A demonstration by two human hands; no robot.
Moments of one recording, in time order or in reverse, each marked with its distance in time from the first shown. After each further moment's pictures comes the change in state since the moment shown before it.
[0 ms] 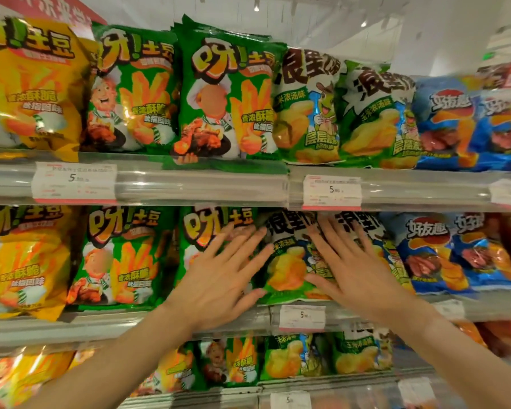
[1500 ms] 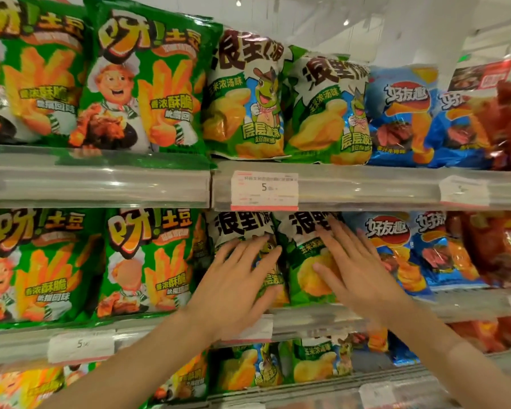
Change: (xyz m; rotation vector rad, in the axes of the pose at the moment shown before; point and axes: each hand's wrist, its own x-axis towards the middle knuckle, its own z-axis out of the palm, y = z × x) left_hand 0.087 0.087 0.019 -0.232 -0.041 -0.146; right_hand -0.033 0.092 0.034 0.220 -0.003 0.151
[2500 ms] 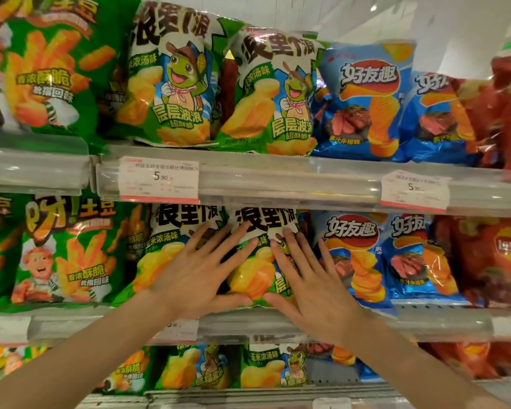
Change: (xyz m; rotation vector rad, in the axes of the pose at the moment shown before) left_hand 0.062 0.038 0.033 0.254 -0.162 0.072; right_hand -0.015 0.063 0.036 -0.001 -0.079 -0.223
